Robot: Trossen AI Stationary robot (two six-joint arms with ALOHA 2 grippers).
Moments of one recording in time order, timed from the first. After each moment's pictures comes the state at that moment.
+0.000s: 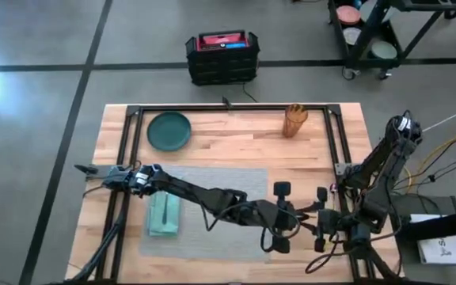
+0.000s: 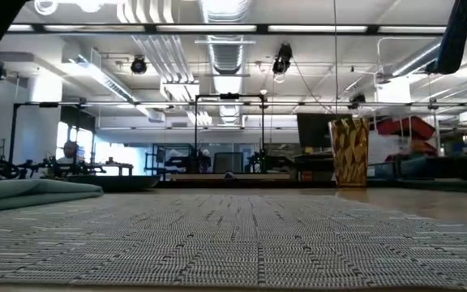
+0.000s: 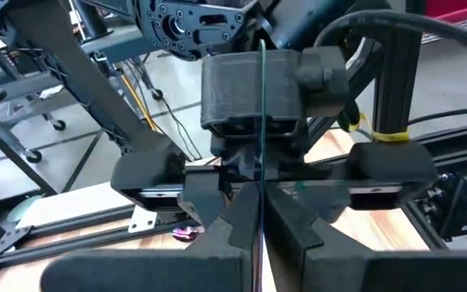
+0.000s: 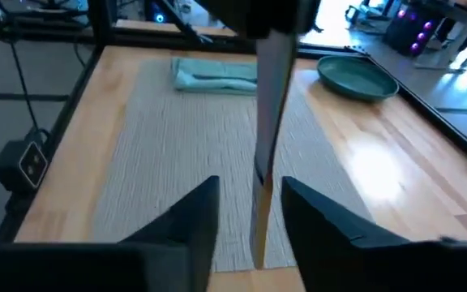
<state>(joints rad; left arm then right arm) -0.35 2.31 2.34 -0.26 -0.36 0.15 1.04 1.21 0.83 -0.47 1.04 0.68</state>
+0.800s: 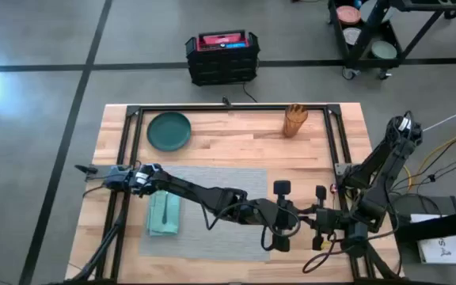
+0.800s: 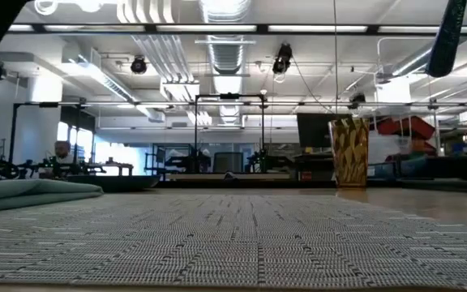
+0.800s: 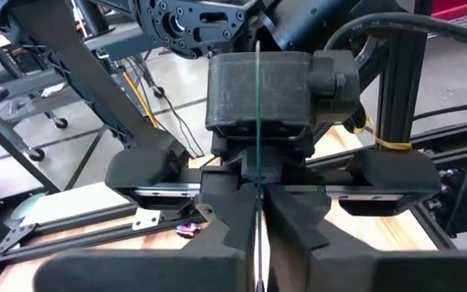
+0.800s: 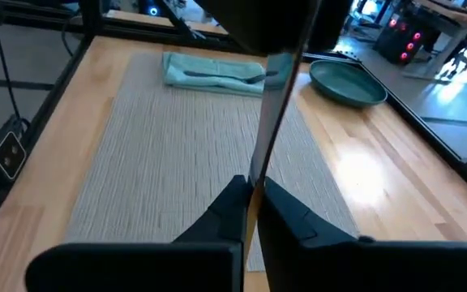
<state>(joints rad) -0.34 2.30 2.34 -0.27 -0.36 0.15 1.02 1.21 0.83 -0.47 1.04 0.63</state>
